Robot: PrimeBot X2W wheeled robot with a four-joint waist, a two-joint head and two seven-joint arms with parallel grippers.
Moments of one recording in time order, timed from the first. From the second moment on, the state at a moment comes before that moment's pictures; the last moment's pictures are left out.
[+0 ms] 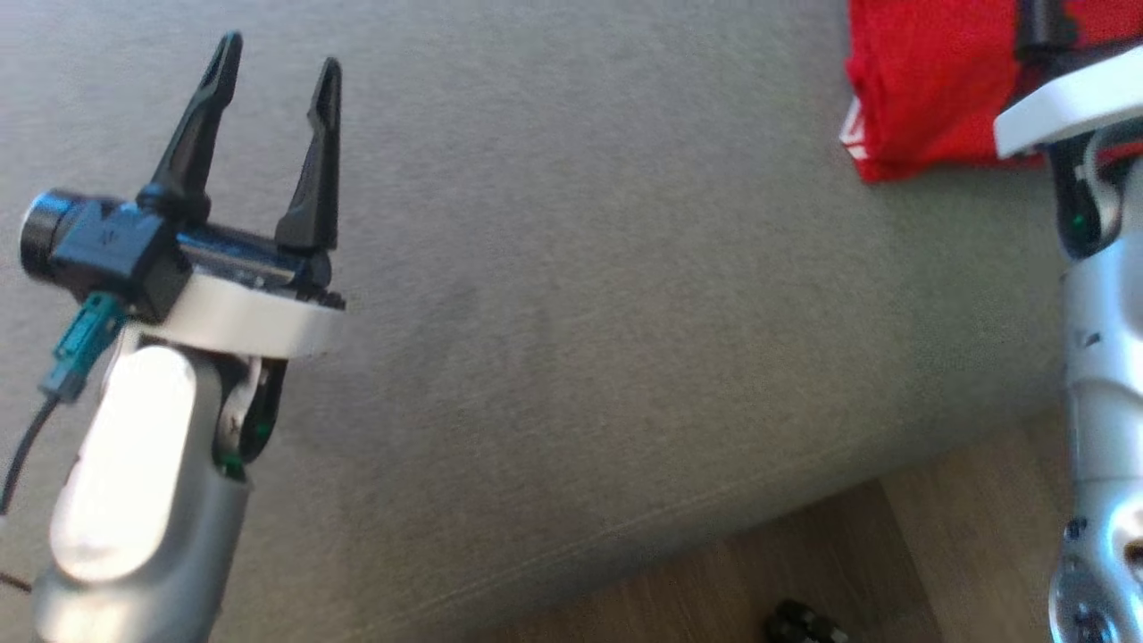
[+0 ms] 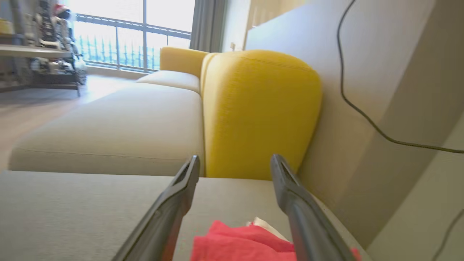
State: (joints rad) left arm -0.46 0.27 -0.29 0.05 -0.24 -0.03 -0.25; right arm -0.85 -0.16 -0.16 0.55 0.00 0.13 -0.26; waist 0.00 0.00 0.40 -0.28
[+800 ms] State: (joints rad) left arm -0.09 0.06 -0.06 0.06 -0.18 -0.02 -0.26; right arm -0.34 -0.08 -0.01 0.34 0.15 0.13 -0.26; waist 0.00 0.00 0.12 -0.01
